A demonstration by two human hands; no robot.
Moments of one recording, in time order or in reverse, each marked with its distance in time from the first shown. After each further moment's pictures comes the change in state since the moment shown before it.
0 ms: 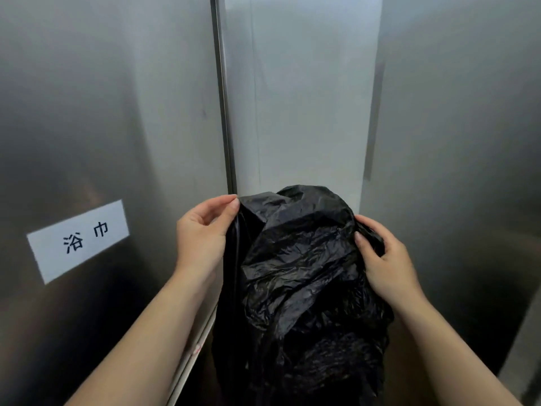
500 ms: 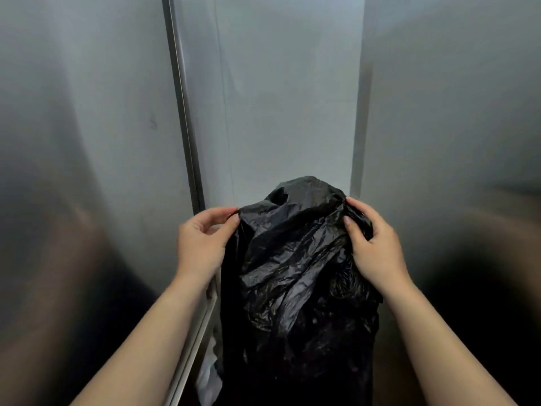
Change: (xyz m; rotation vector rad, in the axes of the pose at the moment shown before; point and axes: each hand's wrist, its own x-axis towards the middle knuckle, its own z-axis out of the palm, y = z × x) left_hand 0.115 -0.089 0.045 0.101 -0.175 0.050; right_hand 0.119 0.031 0.033 -0.130 0.152 -0.089
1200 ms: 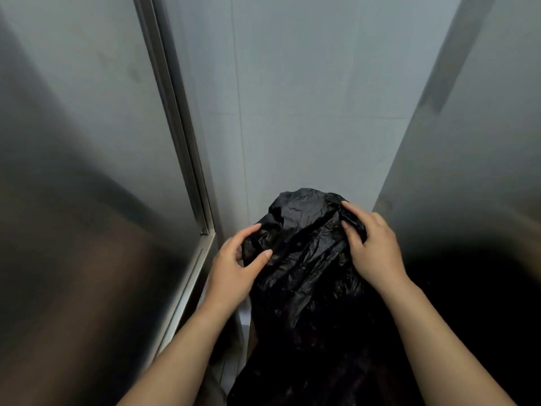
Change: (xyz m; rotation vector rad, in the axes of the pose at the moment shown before) left_hand -0.056 -0.213 0.003 0.296 -0.238 -0.372; right_hand -0.017 0.163 0.108 -0.330 -0.277 0.101
